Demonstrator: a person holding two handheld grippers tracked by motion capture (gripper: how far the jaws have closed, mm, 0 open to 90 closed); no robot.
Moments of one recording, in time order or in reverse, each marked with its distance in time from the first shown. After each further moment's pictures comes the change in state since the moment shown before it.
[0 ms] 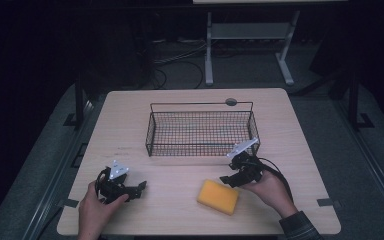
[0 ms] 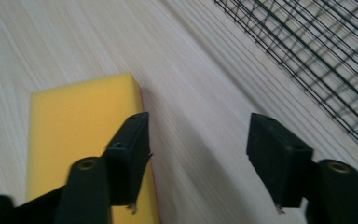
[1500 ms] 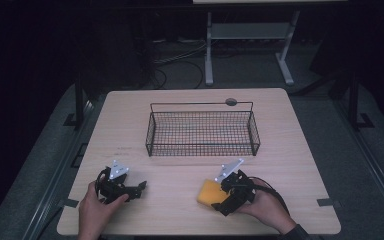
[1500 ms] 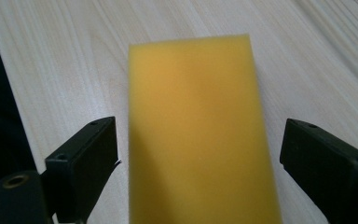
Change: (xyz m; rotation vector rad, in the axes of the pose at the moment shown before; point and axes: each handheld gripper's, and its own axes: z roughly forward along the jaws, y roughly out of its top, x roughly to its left) left arm 0.000 0.000 0.000 -0.001 0.000 0.000; right arm 0.055 -0.012 0.012 0.073 0.064 -0.129
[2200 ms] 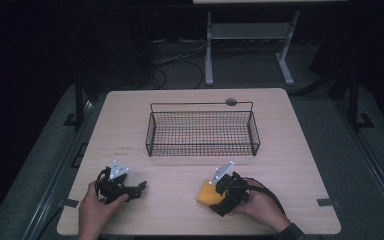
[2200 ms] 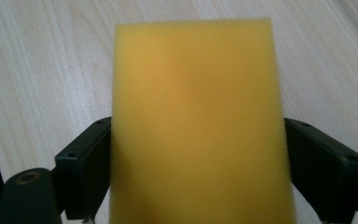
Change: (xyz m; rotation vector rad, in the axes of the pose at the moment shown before) left arm 0.000 0.000 0.000 0.000 0.000 0.000; right arm 0.001 0.003 0.021 0.067 -0.014 -0.050
